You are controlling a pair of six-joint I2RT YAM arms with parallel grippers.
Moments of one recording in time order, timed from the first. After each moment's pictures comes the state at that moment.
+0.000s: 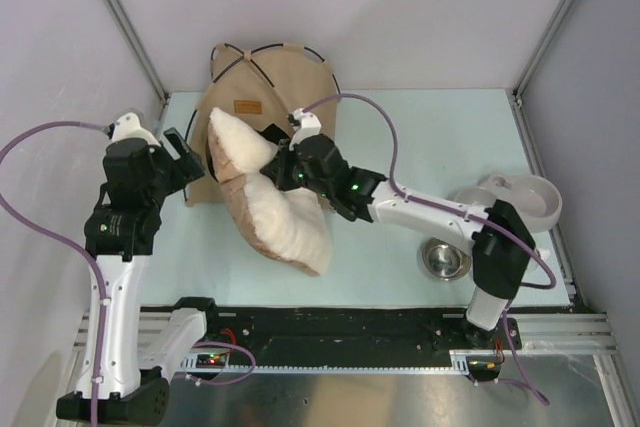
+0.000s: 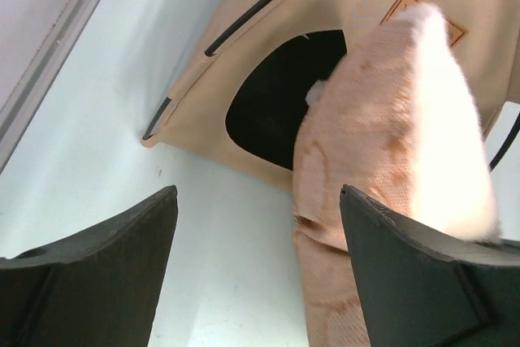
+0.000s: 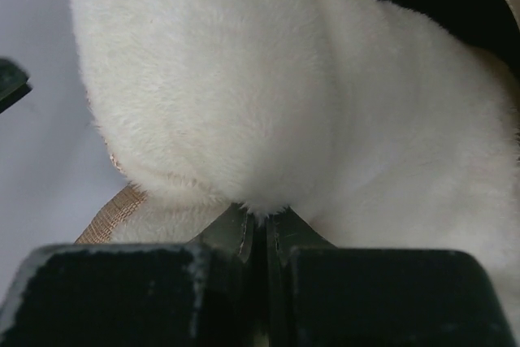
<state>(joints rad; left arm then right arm) -0.02 0.85 1.24 -0.82 -0.16 -0.40 1.00 1.70 1.43 0.02 0.07 0.64</state>
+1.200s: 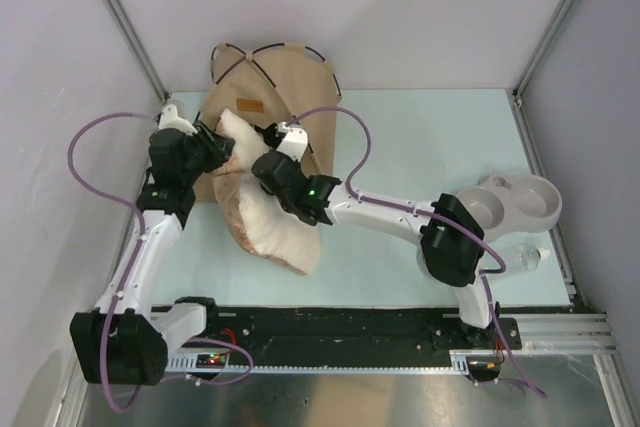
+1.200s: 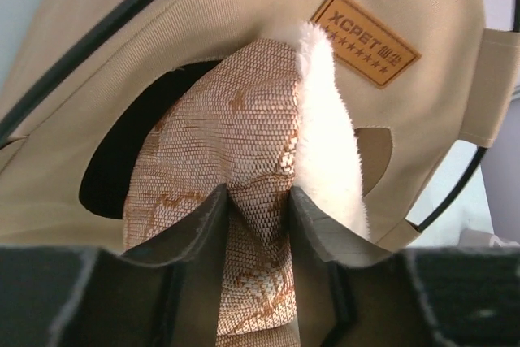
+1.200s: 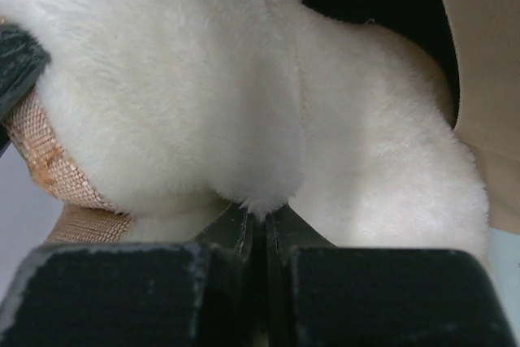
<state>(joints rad) -0.02 1.05 0.89 -0.15 0.14 -0.55 1.10 2.01 1.71 -0.21 0.60 0.84</state>
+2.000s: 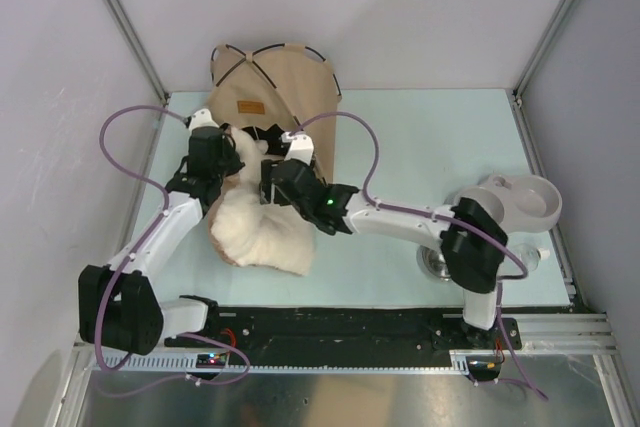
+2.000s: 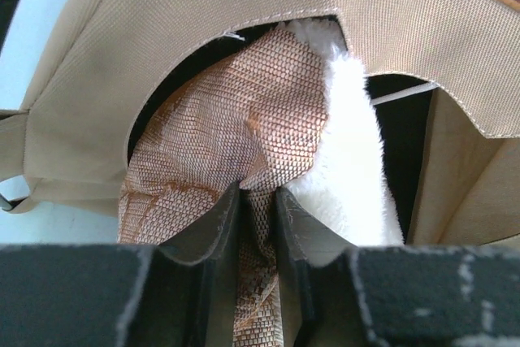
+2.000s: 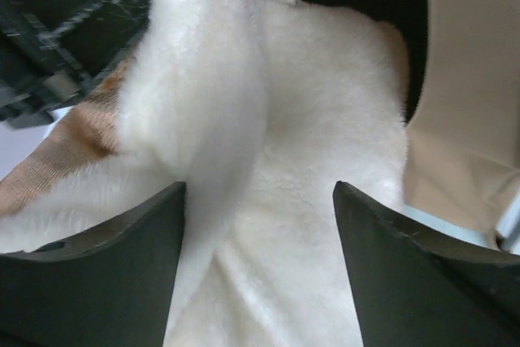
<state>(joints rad) -0.20 1.24 0.89 -0.17 -0.23 -0.46 1.09 1.92 1.51 -0.10 0.49 0.66</state>
